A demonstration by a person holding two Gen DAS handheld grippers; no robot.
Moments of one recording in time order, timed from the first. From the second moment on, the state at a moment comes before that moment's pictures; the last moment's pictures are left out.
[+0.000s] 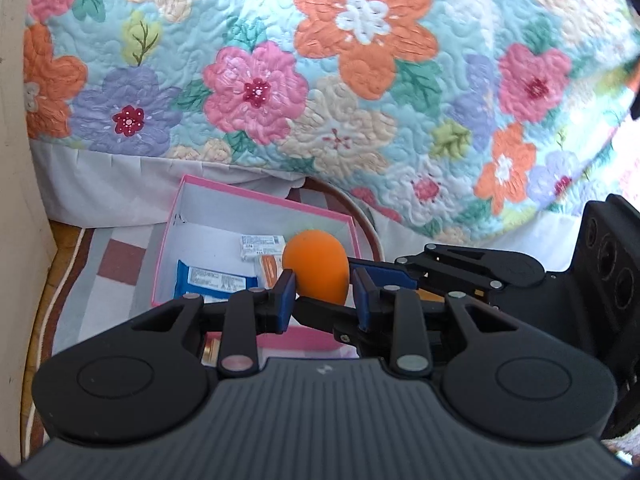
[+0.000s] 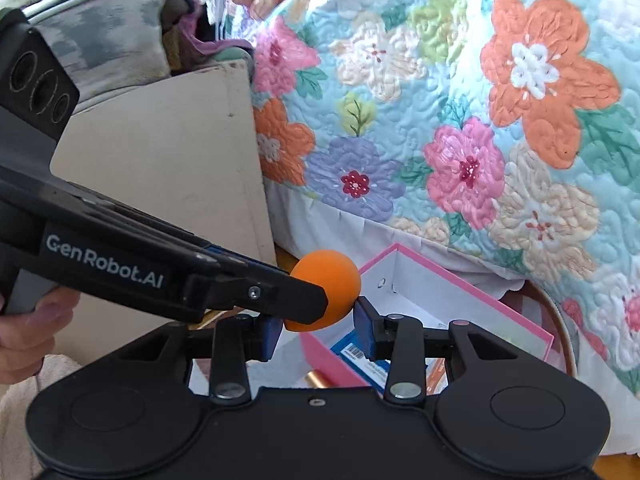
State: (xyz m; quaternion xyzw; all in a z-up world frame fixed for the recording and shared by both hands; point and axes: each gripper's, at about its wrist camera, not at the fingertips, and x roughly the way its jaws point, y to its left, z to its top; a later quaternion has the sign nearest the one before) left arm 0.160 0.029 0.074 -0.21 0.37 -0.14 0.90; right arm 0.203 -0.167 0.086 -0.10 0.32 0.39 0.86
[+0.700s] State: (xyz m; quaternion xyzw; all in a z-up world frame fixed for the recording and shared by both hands) left arm 0.309 0.032 -0.075 -0.27 0.47 -0.10 0.83; right arm 0.344 -0.157 -0.043 -0.09 0.45 0.36 0.81
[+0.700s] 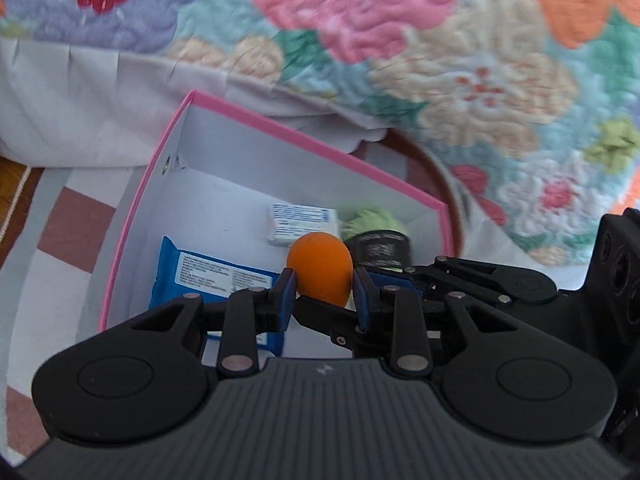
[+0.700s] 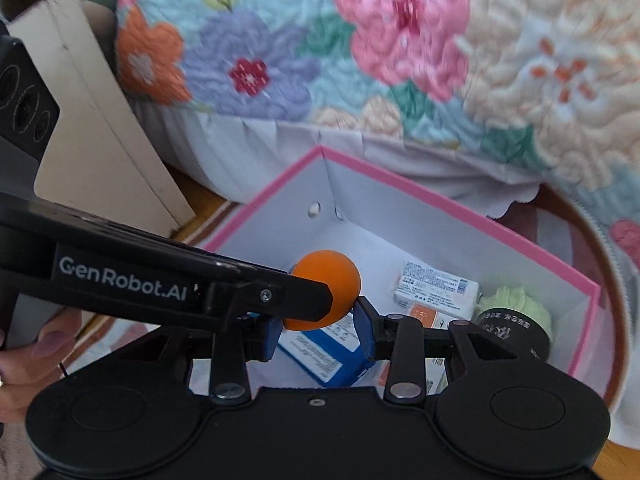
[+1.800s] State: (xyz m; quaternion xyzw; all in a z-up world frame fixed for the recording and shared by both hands) left arm 0.286 0.007 -0.047 -0.18 0.52 -0.02 0.84; right arm 0.308 -0.176 -0.021 -0.15 0.42 0.34 0.83
